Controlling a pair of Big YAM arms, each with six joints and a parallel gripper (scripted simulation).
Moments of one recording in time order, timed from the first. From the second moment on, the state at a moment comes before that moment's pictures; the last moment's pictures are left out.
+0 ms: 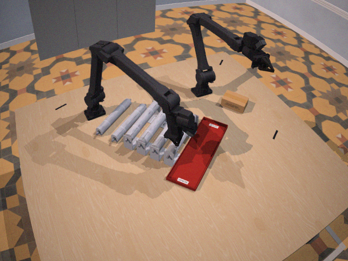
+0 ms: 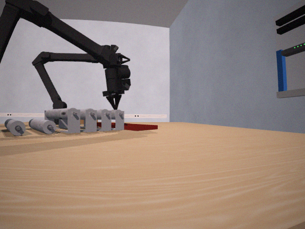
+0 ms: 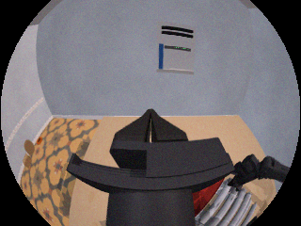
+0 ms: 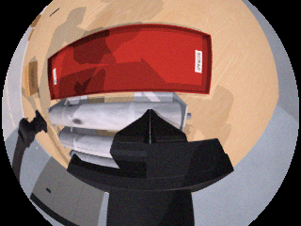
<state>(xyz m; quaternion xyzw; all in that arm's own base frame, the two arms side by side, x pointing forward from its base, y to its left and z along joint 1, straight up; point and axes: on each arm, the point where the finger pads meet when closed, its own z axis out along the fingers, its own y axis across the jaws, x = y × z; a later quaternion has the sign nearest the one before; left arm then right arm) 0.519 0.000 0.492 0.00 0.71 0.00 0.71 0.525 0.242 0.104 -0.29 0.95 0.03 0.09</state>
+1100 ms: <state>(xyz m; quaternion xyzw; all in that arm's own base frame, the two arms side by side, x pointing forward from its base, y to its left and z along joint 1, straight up) 0.519 0.000 0.492 0.00 0.71 0.00 0.71 0.519 0.239 0.159 -0.28 0.95 0.03 0.09</state>
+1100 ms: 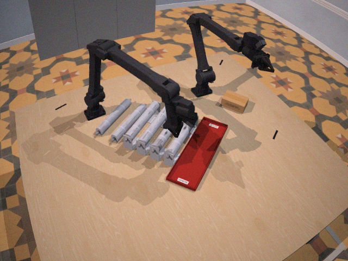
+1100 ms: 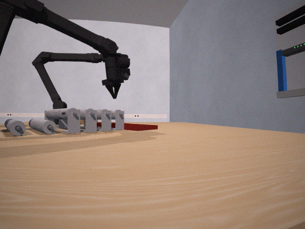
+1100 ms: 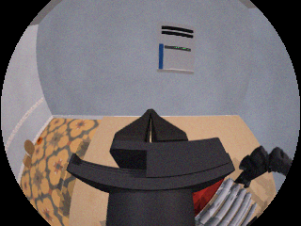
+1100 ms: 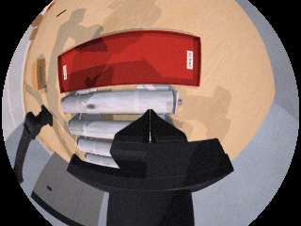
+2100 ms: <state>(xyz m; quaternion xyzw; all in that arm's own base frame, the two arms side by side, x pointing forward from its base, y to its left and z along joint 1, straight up) 0.519 0.000 0.492 0.00 0.71 0.00 0.71 0.441 0.187 0.148 -0.28 0.95 0.02 0.08</state>
